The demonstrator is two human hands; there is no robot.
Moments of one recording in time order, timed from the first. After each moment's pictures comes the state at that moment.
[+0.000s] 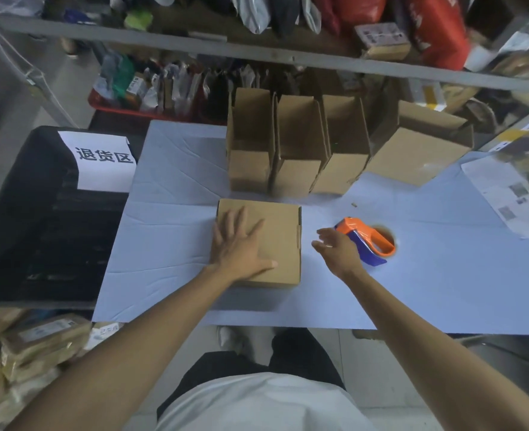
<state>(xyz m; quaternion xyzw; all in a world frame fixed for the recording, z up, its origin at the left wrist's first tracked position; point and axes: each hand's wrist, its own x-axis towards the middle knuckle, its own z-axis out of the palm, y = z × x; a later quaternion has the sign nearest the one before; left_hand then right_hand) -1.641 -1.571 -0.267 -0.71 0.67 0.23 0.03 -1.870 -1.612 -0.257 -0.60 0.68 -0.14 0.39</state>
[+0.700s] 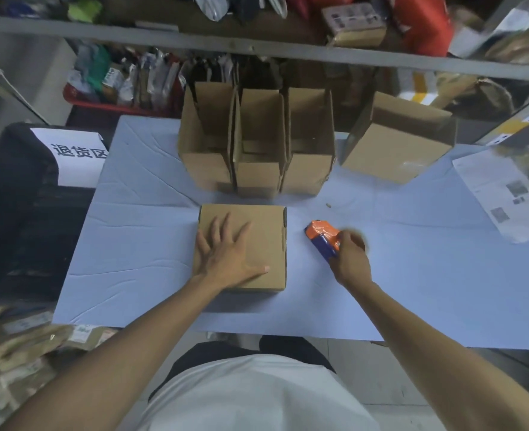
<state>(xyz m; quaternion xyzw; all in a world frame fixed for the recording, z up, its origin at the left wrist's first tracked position) -1.724 -1.597 -0.270 -0.74 0.63 0.22 0.06 -1.988 -1.657 -0.283 -0.66 0.71 -0.02 0.26</state>
